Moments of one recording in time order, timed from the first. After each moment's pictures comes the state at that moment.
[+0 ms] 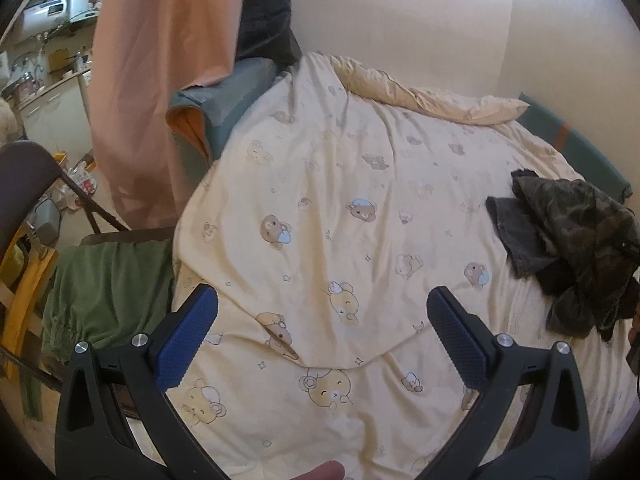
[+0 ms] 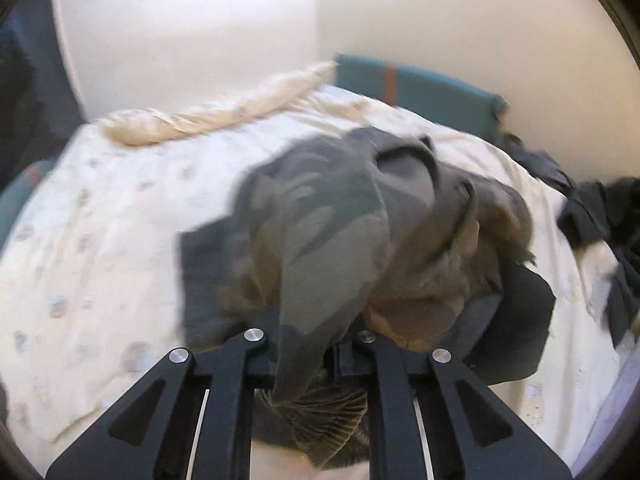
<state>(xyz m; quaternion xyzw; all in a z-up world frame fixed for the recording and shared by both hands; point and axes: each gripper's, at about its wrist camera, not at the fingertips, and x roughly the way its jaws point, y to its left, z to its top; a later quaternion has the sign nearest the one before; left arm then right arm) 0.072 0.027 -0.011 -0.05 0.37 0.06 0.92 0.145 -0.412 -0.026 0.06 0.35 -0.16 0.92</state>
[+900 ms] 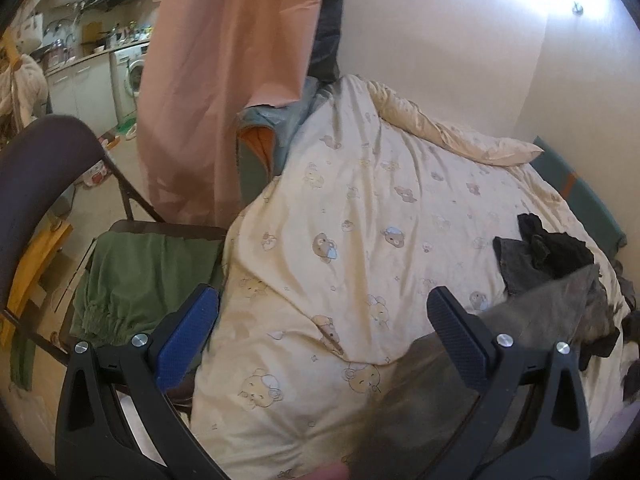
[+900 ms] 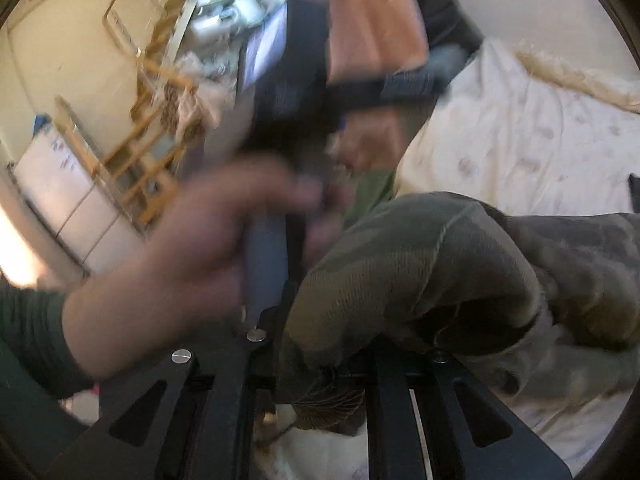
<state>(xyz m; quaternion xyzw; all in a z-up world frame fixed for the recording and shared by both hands) 0.025 0.106 0.041 -0.11 0.35 0.09 0.92 -0.112 -0.042 -0.012 0.03 0.42 0.44 0.79</state>
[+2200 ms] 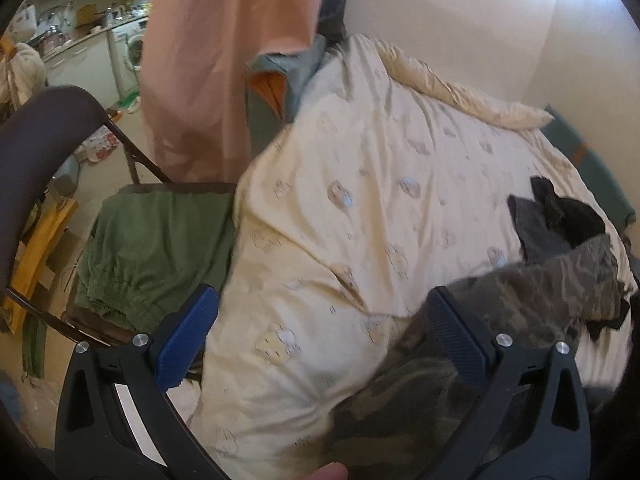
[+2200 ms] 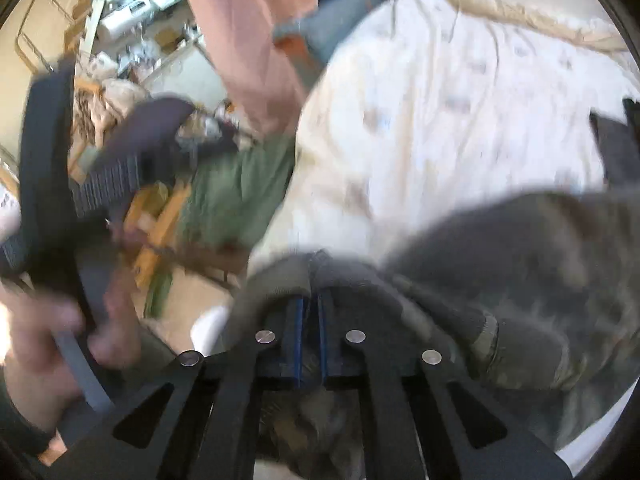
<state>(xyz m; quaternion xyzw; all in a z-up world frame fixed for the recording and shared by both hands) 0.012 0.112 0.009 -0.10 0.41 0.10 0.90 0.015 -0.063 -0.034 0.05 0.50 0.32 0.80</state>
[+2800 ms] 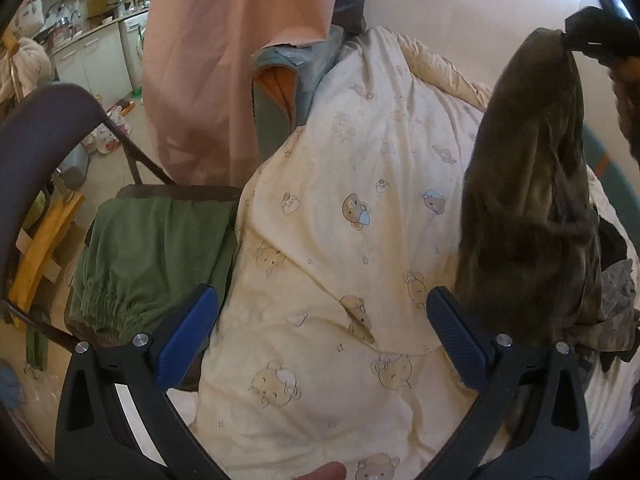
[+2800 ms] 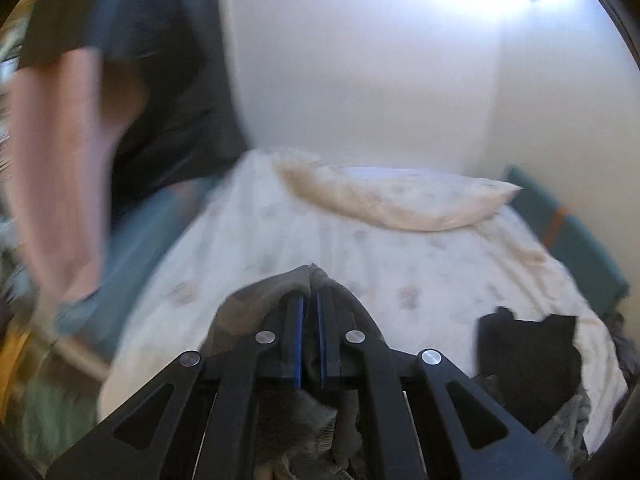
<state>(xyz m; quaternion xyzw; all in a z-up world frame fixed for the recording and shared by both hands) 0.073 0.117 -0.013 -0.10 0.43 0.12 0.89 0.332 -0.099 0.132 -0.05 0.30 0.01 0.95</state>
